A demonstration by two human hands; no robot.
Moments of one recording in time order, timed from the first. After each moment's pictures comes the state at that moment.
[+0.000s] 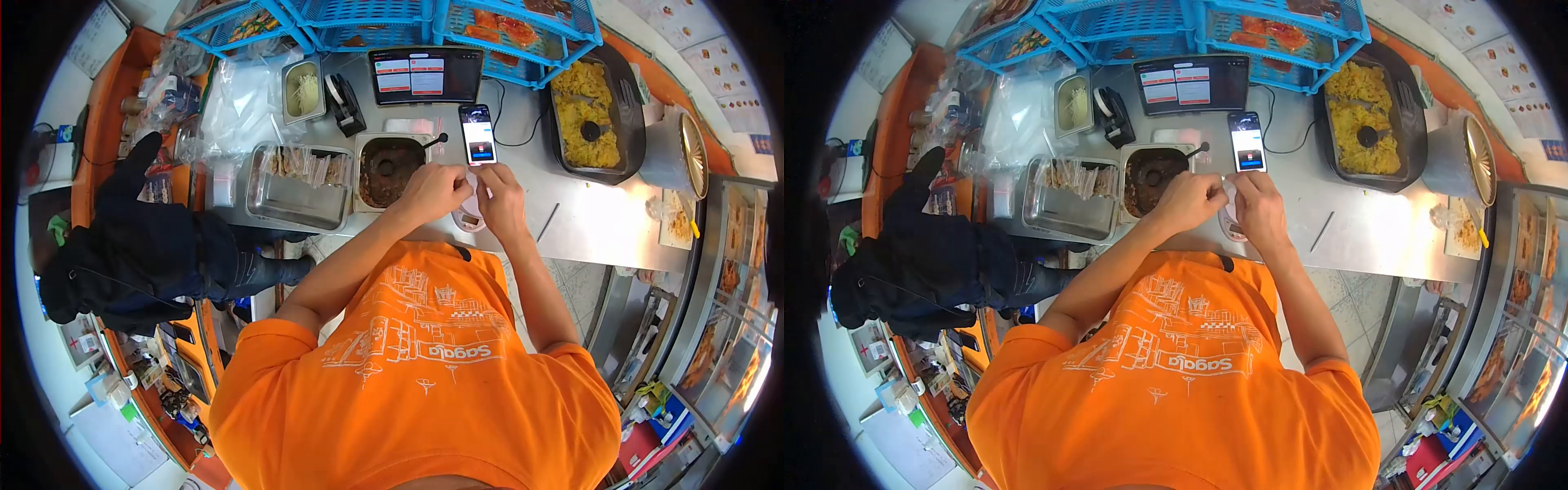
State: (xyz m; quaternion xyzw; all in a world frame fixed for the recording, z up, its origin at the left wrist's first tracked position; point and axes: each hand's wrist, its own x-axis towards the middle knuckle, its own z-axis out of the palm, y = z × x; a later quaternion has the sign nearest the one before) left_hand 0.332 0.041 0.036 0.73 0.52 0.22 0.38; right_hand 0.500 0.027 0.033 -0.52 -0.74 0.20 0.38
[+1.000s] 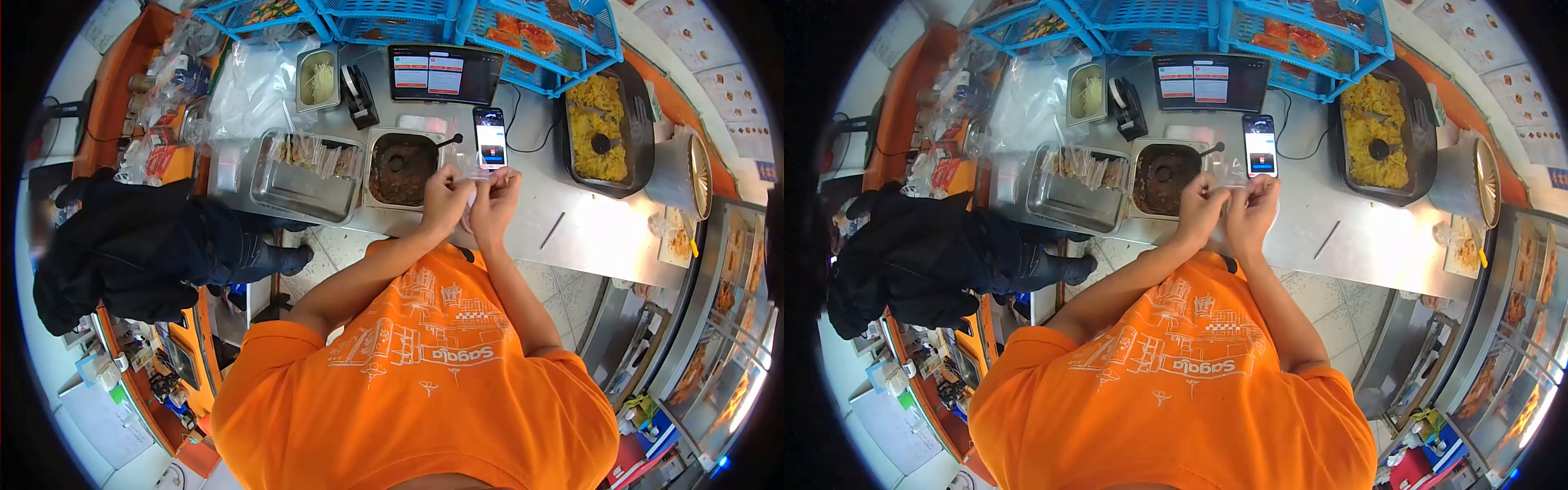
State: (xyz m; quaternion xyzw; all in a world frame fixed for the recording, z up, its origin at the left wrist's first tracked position) left_hand 0.362 0.012 -0.015 0.36 0.56 0.54 0.52; right_hand 0.451 0.015 -0.004 -0.54 -0.45 0.38 0.60
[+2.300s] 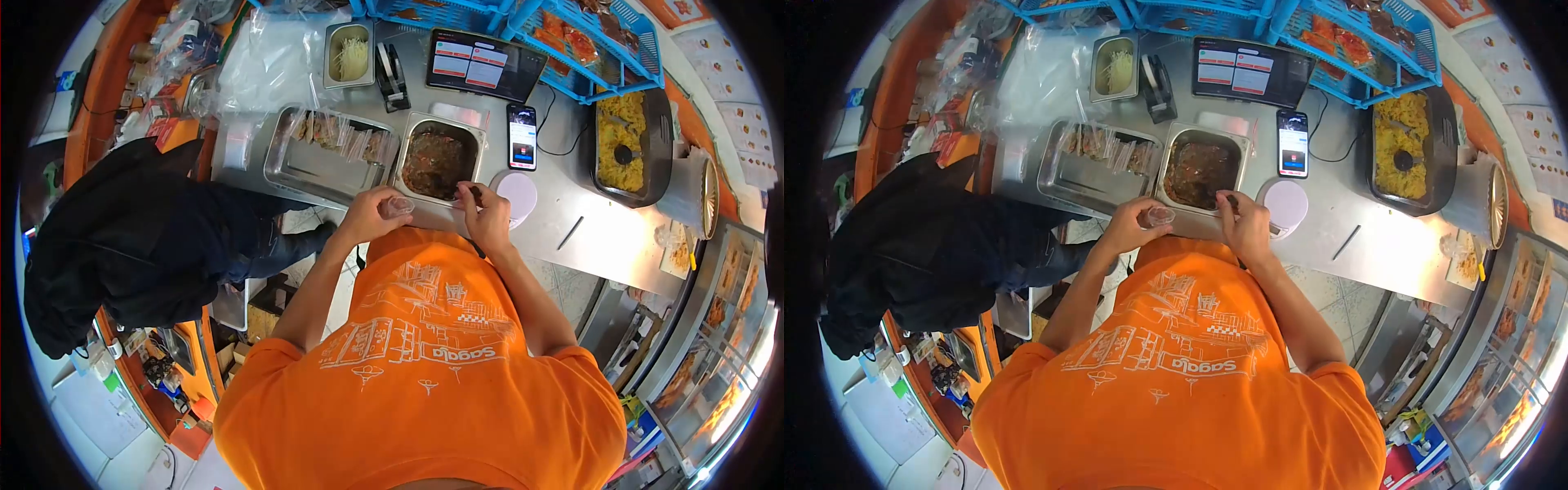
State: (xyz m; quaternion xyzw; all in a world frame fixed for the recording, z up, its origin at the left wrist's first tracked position) left_hand 0.161 -0.058 -0.024 0.60 0.59 0.27 0.47; right_hand 0.411 -0.009 -0.009 -0.55 -0.64 0.43 0.32
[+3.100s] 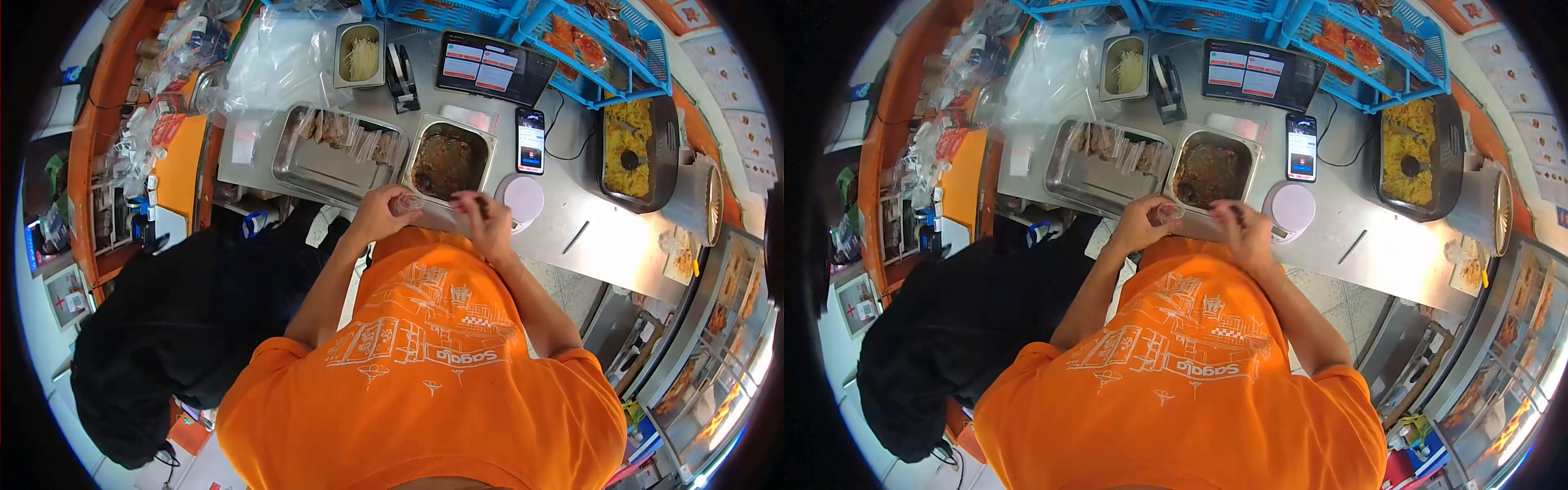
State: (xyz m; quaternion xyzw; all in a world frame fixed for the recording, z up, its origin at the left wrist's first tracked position) left_hand 0.166 -0.054 -0.032 0.61 0.60 0.30 0.42; right_hand 0.406 -0.020 -0.006 -0.47 -0.60 0.54 0.35
